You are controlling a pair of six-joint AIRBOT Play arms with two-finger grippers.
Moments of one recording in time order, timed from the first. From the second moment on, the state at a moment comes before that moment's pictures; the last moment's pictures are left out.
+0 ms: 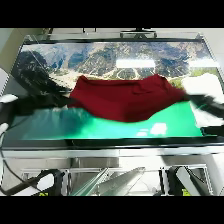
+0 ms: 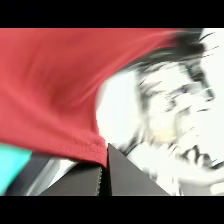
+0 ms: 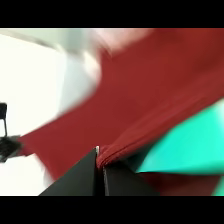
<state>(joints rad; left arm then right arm) 0.24 -1.25 0.97 0.09 -1.63 -0.79 -0.75 -0.90 0.77 -0.10 1.51 0.79</state>
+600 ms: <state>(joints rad) 0.78 -0.93 1.41 -0.47 -1.84 -0.85 -0.86 -0.54 1.35 0.12 1.18 0.75</state>
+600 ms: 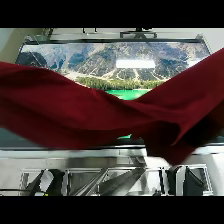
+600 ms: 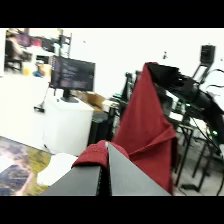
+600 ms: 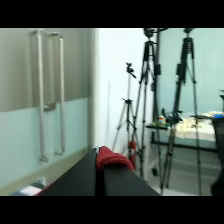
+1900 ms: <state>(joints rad) 0.34 -2.20 1.86 0.27 -1.47 -0.95 -0.33 -1.77 1.19 0.08 0.90 0.46</state>
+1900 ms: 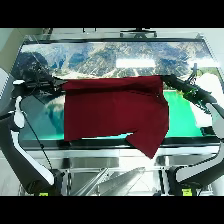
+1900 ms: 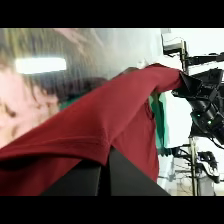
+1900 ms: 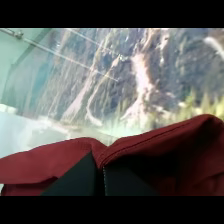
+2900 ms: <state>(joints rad) 0.23 -2.25 2.00 0.82 -1.40 -1.12 -0.38 -1.86 1.21 -0.21 0.89 0.53</state>
